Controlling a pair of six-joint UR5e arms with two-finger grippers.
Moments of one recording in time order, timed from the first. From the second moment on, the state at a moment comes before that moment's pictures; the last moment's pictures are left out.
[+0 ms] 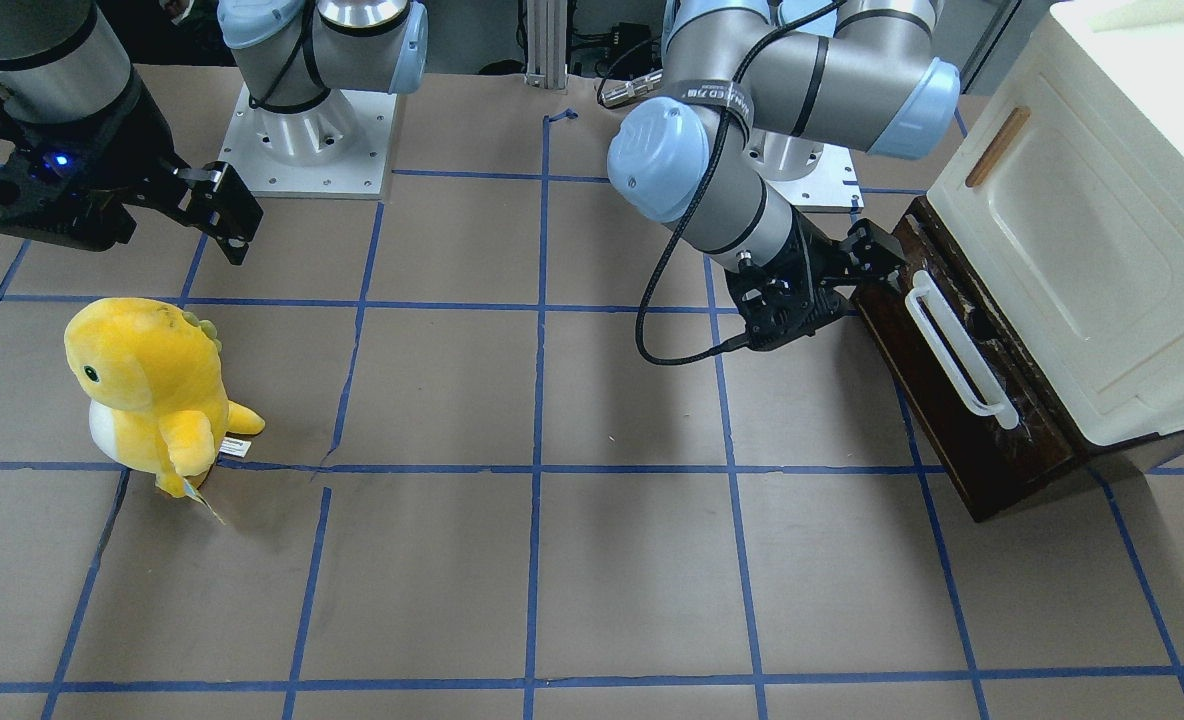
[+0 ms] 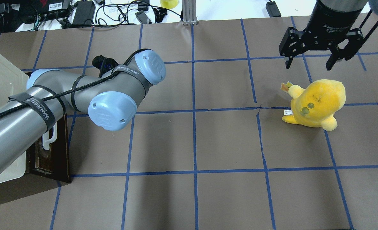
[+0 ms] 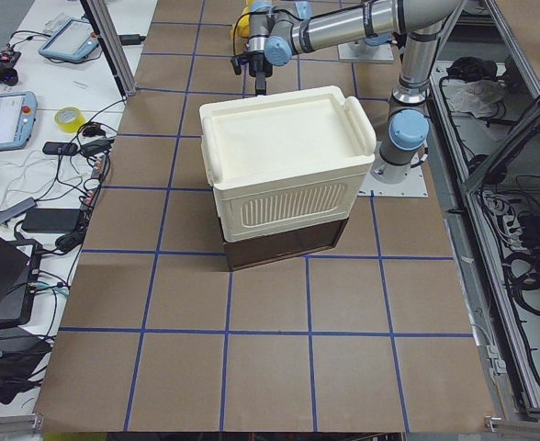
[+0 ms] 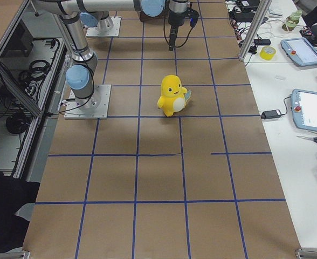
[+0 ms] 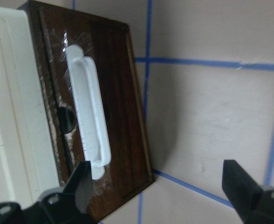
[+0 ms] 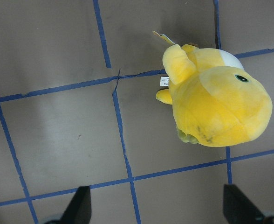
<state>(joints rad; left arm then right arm) -1.82 -1.79 -1.86 -1.49 2.58 -0.48 1.51 -1.53 1.48 -1.44 -1.63 0.11</state>
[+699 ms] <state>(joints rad) -1.77 -1.88 -1.92 -1.51 2.81 -0.54 1.51 -1.53 1.48 -1.44 -1.63 0.11</state>
